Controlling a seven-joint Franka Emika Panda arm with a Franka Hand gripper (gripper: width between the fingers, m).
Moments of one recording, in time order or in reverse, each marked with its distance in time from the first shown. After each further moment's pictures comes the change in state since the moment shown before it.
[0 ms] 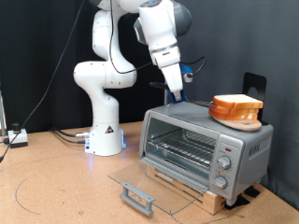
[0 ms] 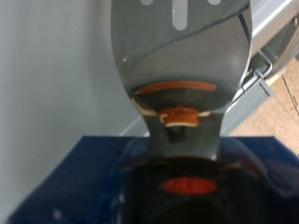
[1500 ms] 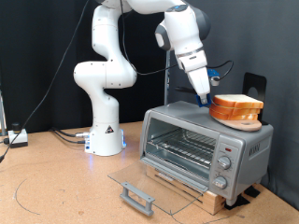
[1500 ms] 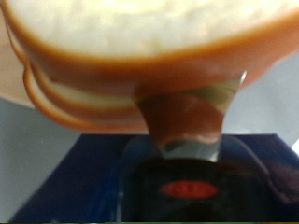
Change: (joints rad) arm 0.012 0.145 0.163 0.095 0.057 0.138 0.141
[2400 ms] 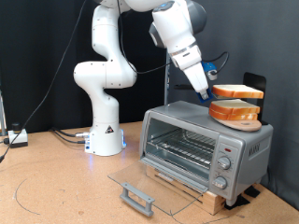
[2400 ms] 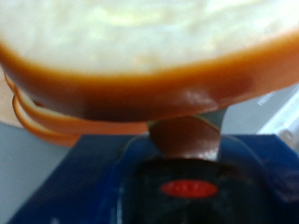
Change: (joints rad) arm 0.000 -0.009 -0.109 0.010 0.131 -0.034 -0.139
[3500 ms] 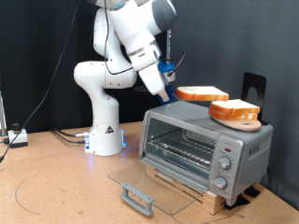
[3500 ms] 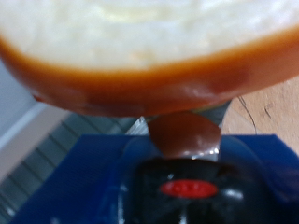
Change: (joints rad) arm -0.094 -0.048 -0.234 -0.070 -0.109 -0.118 -0.160
